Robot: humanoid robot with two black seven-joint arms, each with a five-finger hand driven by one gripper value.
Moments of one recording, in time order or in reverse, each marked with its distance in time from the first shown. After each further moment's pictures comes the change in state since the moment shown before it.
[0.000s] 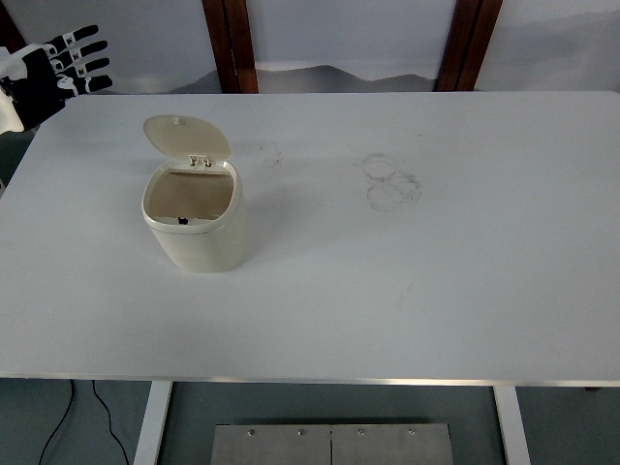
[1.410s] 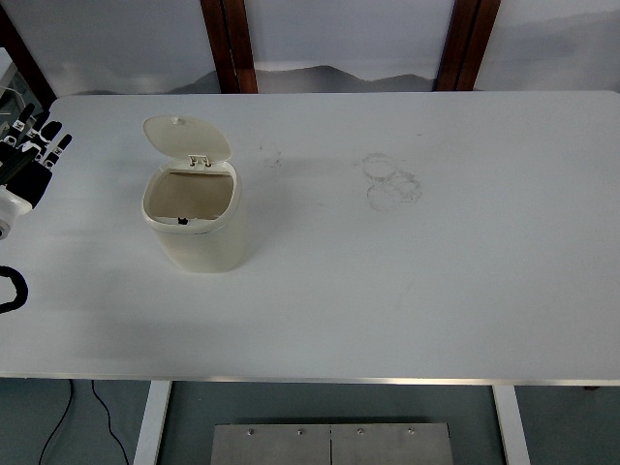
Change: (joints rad) left arm 0.367 -0.317 -0.519 0.433 -0.177 -0.147 -0.044; right arm 0.000 0.000 0.000 0.001 0.000 0.000 0.000
